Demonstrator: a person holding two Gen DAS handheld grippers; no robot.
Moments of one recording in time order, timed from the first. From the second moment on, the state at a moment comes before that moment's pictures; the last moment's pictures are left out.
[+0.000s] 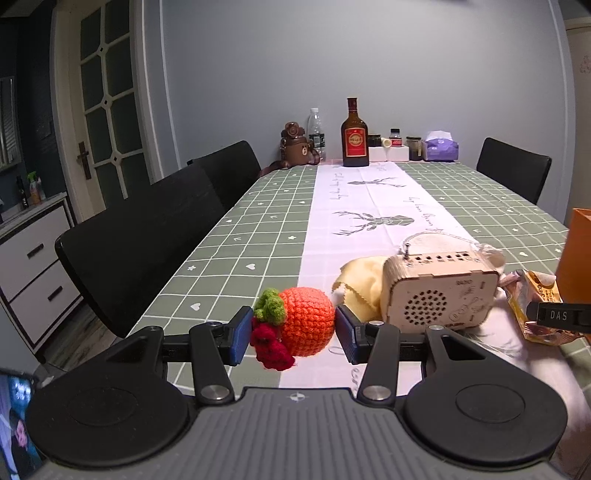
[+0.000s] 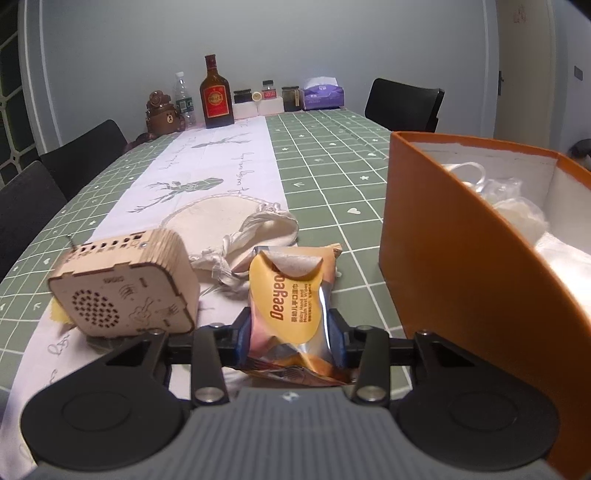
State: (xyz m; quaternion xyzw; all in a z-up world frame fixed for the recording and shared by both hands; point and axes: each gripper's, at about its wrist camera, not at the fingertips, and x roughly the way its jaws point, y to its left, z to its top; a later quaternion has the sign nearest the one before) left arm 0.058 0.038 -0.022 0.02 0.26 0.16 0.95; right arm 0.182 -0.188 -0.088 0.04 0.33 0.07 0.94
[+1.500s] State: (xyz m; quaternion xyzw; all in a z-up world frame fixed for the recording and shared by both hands) left arm 0.076 -0.157 0.063 0.04 0.23 -0.18 0.95; right arm 0.072 -0.349 0.060 -0.06 0.23 0.13 0.96
